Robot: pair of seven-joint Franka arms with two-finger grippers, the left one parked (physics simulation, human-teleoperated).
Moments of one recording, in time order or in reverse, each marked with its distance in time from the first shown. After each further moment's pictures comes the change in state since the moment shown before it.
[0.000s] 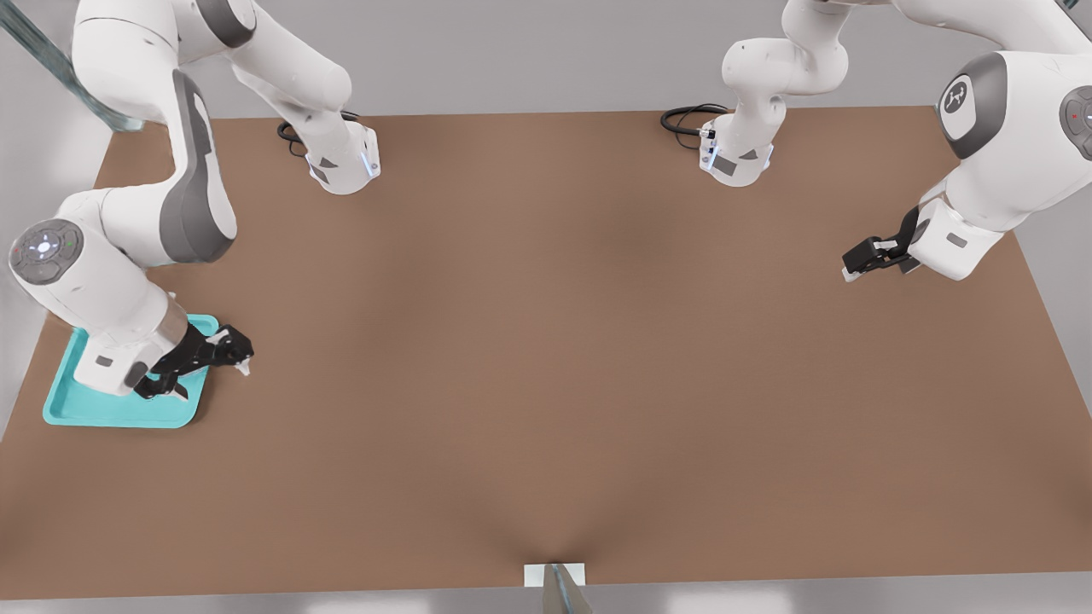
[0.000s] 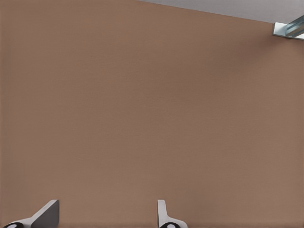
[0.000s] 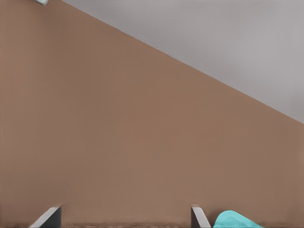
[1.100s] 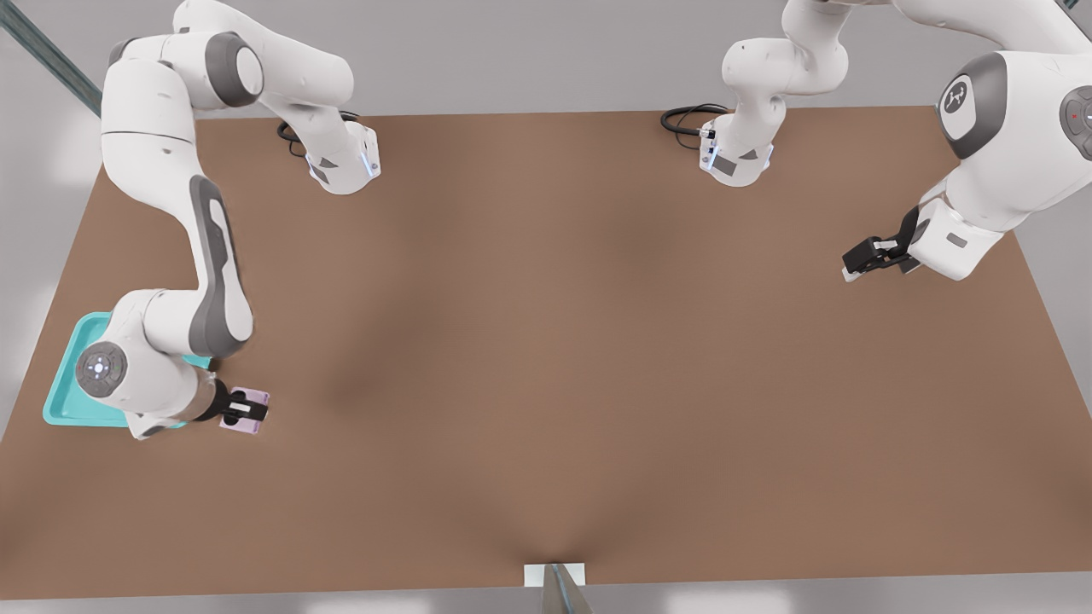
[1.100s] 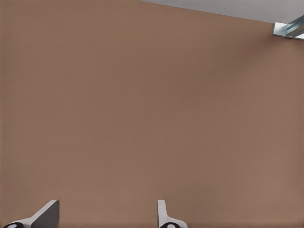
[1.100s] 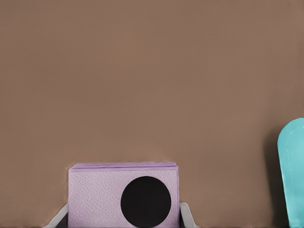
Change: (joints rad) arm 0.040 0.257 -0.231 -0.094 0.130 0.153 0.485
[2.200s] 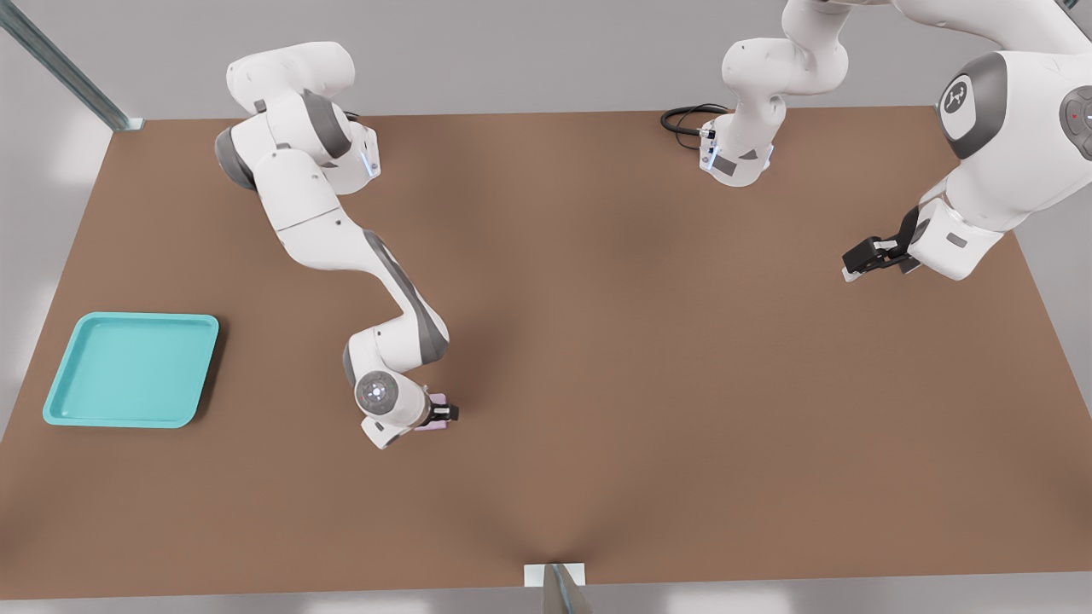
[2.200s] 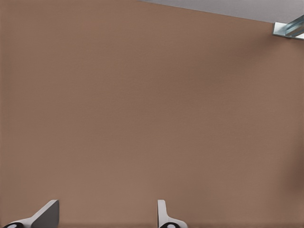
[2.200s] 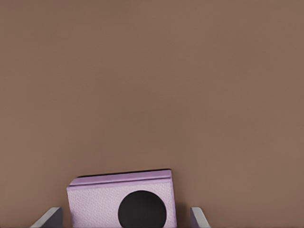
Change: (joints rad) arm 0.468 0.402 -0.001 0.157 0.011 0.248 0.245
